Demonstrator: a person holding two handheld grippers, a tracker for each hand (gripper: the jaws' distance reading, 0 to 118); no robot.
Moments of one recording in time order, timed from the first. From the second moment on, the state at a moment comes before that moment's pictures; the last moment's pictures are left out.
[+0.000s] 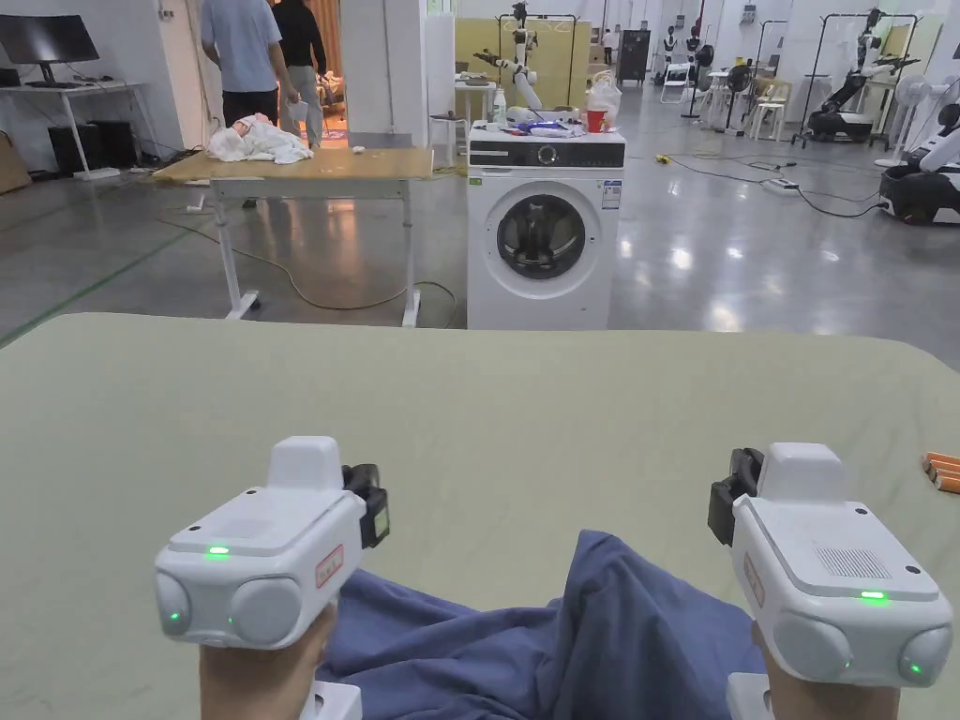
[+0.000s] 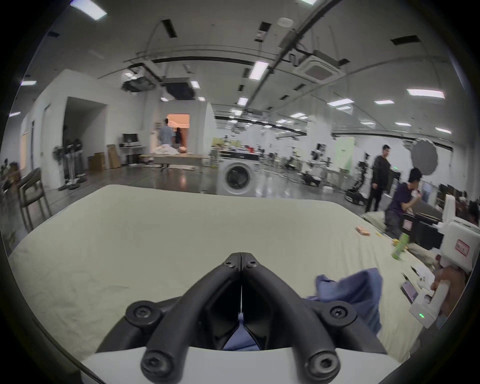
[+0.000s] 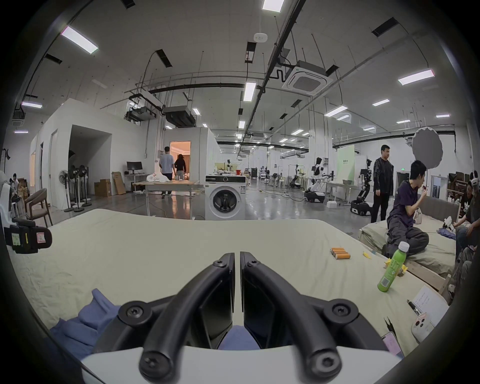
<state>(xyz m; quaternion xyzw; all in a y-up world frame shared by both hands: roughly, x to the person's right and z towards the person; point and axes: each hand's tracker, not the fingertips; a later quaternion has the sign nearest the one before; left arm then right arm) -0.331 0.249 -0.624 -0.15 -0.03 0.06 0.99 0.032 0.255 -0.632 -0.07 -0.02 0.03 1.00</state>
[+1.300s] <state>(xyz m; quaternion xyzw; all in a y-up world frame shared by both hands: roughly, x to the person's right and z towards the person) -0.366 0.150 -0.561 -0.48 -0.01 -0.02 0.88 0.105 0.170 -0.683 -0.32 -0.04 0.04 0.95</state>
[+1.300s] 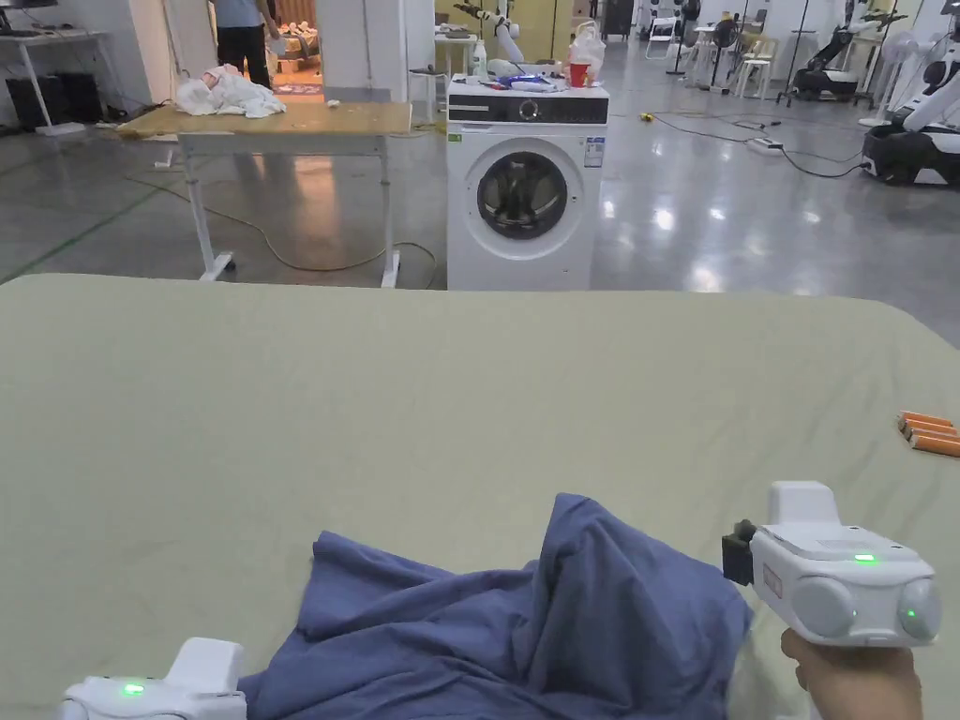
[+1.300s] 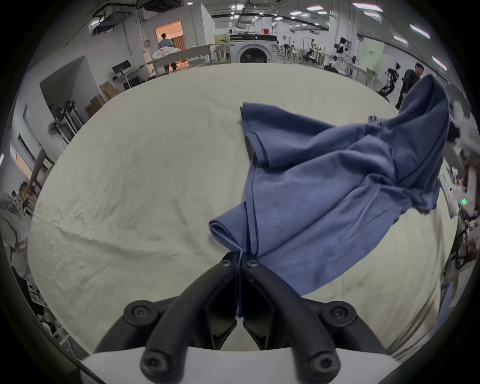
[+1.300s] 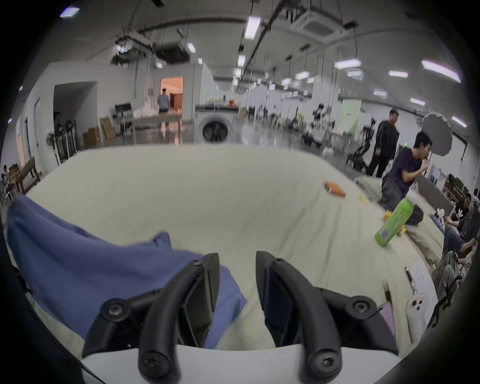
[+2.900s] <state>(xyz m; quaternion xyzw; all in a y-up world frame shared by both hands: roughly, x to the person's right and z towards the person) -0.449 0.531 -0.709 -0.08 0.04 -0.01 1.00 0.111 0.527 -0.725 -0.03 -0.06 0.10 0.99</state>
